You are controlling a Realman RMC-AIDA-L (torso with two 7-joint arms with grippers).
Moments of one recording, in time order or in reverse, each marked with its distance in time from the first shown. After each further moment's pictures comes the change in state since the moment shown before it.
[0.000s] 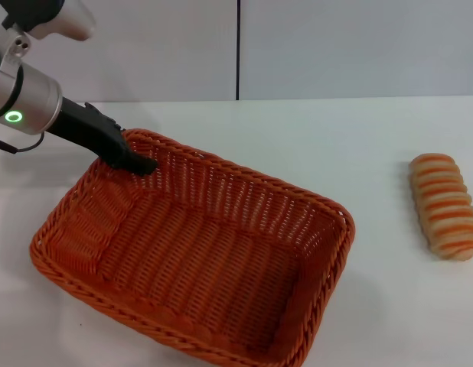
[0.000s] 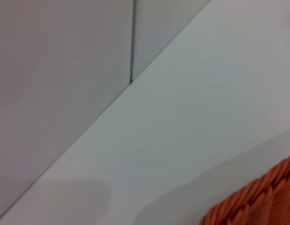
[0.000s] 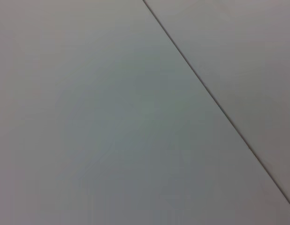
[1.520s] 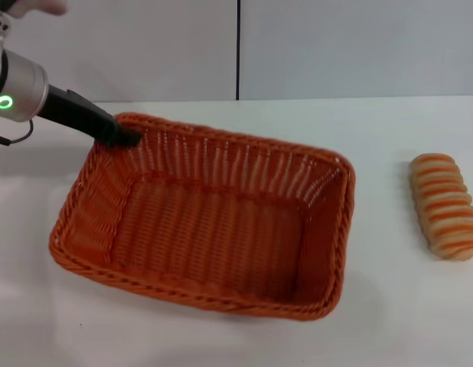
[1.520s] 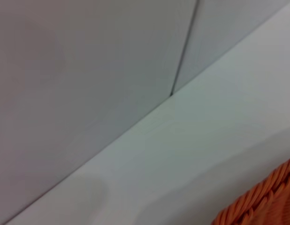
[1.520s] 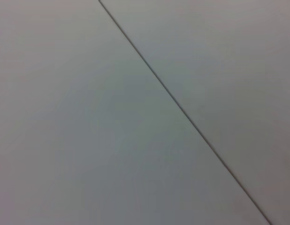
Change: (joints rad) left arm 0.038 0.002 0.000 0.080 -0.017 -0.027 -0.192; right arm -0.006 0.001 0.068 0.009 0.013 -0.007 0.025
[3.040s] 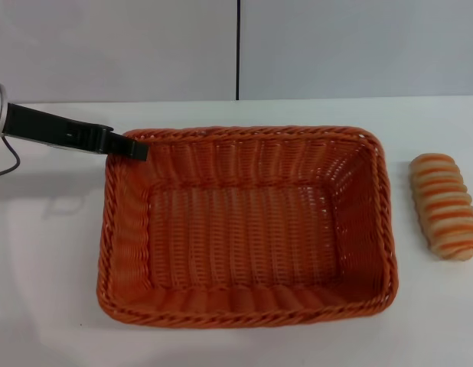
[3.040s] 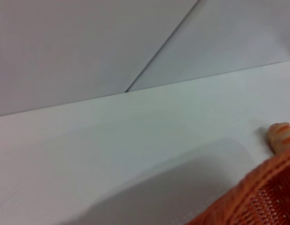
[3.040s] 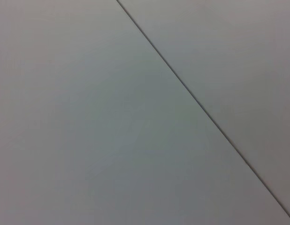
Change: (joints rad) left arm 0.111 0.009 -0.132 0.070 -0.231 0.222 -0.222; right arm 0.043 -0.018 -0.011 0.000 -0.009 0.021 0.004
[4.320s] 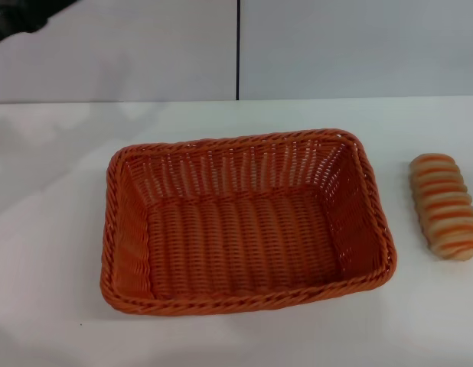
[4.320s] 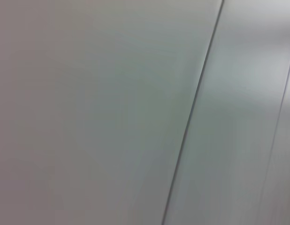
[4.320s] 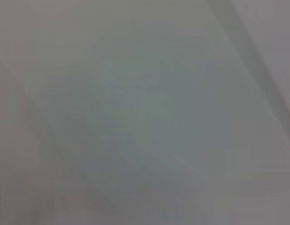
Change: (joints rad) left arm 0.109 -0.008 -0.251 -0.427 -0.875 -0.100 0.997; right arm 0.085 -0.321 -0.414 -0.732 -0.709 -0.587 1.081
